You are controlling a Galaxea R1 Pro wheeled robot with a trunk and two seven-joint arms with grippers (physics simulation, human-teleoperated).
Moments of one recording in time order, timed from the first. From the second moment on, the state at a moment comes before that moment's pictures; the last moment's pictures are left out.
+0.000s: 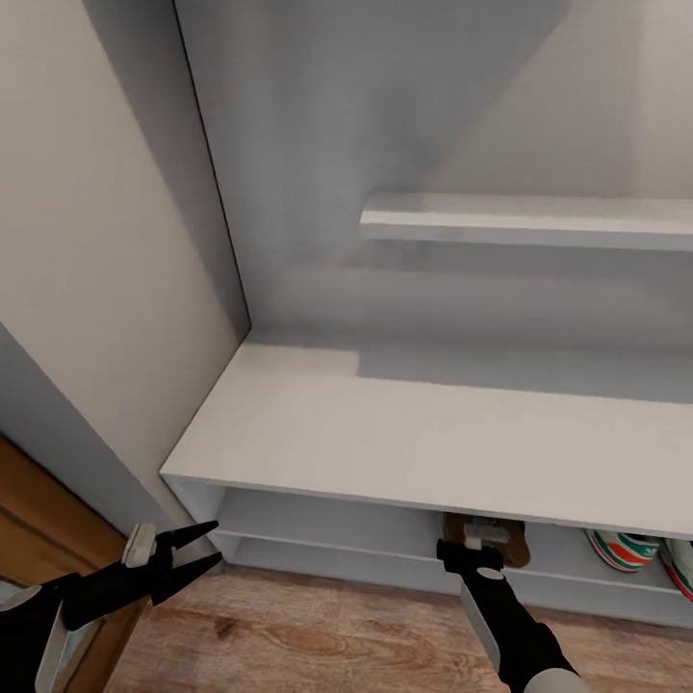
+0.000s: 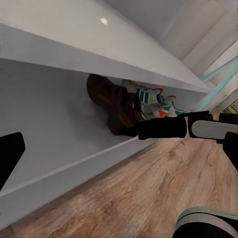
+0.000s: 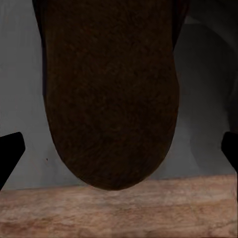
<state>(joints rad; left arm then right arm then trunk) -0.30 0.15 0.48 -1.16 0.03 0.30 -1.57 -0.47 0.05 -0.03 -0.70 -0.02 0.19 -0.22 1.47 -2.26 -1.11</state>
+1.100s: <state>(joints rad) -0.30 0.15 0.48 -1.16 0.03 0.30 -1.57 -0.47 0.05 -0.03 -0.70 -0.02 0.19 -0.22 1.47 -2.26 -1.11</state>
